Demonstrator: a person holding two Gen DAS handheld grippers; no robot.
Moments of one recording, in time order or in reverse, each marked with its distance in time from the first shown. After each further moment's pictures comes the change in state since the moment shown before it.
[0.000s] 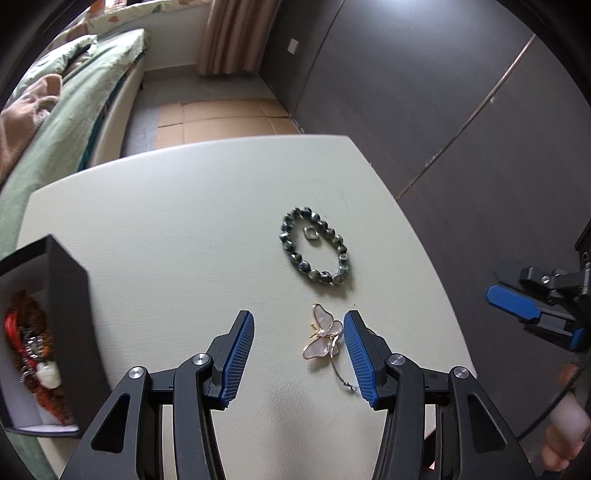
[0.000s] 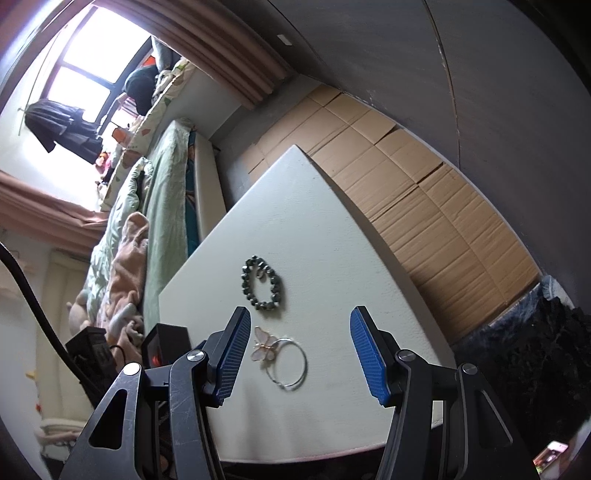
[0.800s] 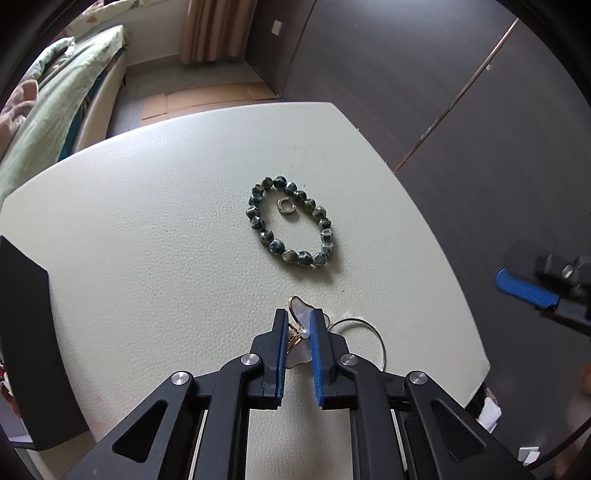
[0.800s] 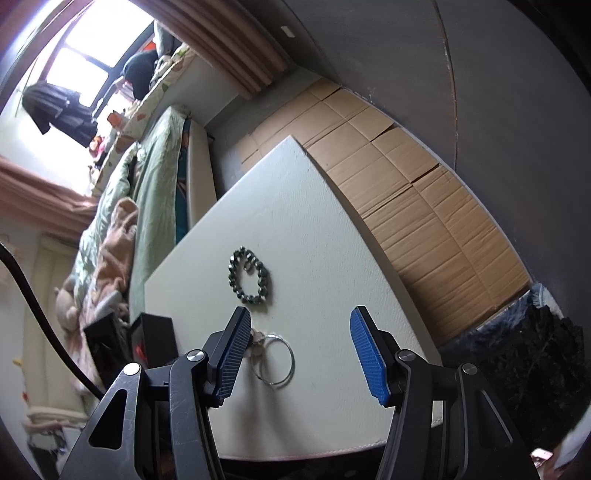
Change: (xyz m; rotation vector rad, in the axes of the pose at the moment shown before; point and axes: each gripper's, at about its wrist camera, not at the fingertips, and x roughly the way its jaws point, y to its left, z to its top) left arm 0.025 -0.016 -0.009 0.049 0.058 -0.007; right arm 0.009 0.002 0.002 -0.064 0.038 -0.052
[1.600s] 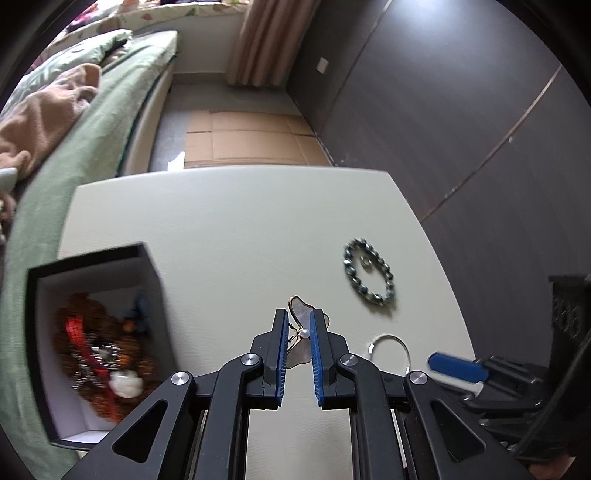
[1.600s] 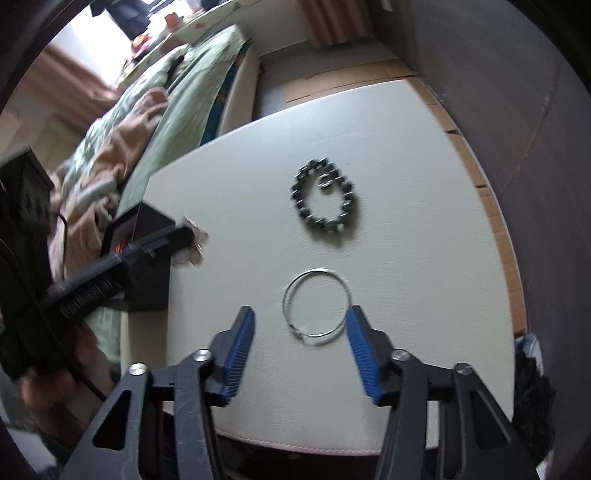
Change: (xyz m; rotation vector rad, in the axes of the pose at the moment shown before) left arm -0.070 0.071 0.006 -0.138 -0.135 0.033; right arm 0.059 0.080 -0.050 -0.375 0.168 -0.060
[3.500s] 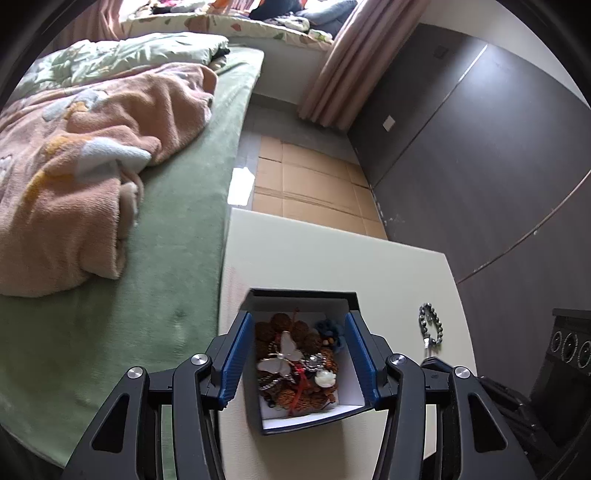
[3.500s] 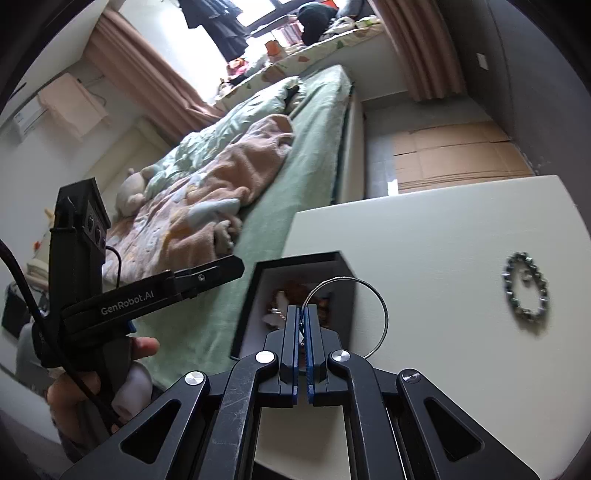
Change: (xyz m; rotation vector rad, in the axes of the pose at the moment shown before) left arm -0.105 0.135 0.004 -0.227 -0.138 0.070; right arm 0.007 0.161 0.016 -0.167 -0.214 0.279
